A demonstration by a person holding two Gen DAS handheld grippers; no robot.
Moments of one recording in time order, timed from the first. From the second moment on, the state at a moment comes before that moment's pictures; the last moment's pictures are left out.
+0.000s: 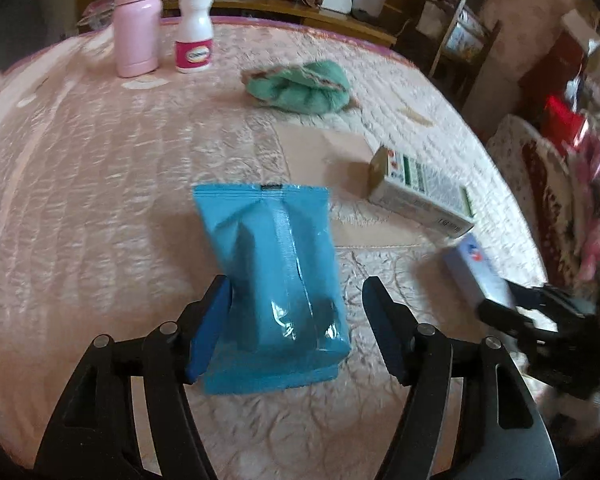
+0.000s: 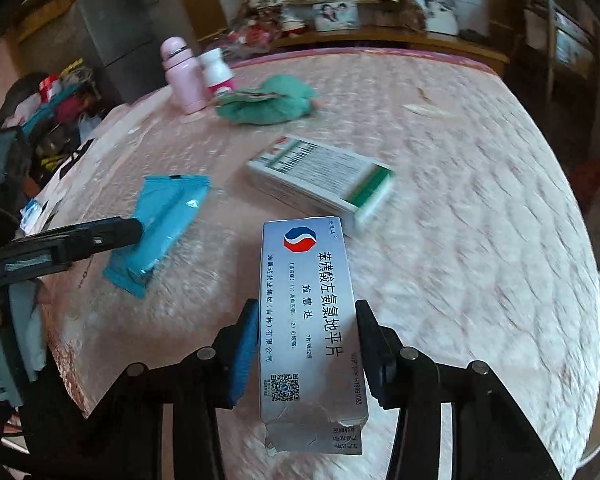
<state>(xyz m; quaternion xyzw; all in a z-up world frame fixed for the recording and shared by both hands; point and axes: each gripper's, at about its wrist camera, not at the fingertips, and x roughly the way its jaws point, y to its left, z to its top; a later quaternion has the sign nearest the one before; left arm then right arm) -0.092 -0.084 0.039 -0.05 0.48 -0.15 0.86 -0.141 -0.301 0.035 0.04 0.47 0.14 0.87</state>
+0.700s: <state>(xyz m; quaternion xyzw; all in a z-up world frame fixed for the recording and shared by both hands) -0.129 -0.146 0.086 -0.03 0.43 -0.18 0.88 -0.186 -0.347 0.078 0.07 0.41 0.10 0.90</state>
